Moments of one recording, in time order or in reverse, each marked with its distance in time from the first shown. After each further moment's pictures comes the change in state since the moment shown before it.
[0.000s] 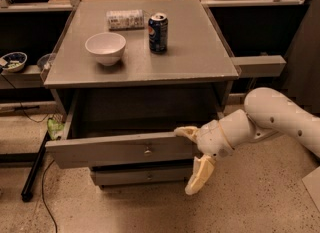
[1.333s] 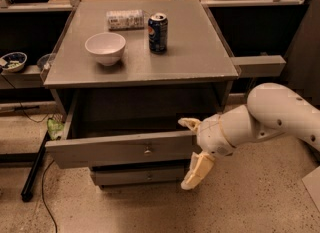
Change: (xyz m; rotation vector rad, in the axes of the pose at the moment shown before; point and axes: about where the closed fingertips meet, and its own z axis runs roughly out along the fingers) arm -0.019 -0.007 -0.018 0.170 0.102 -0.029
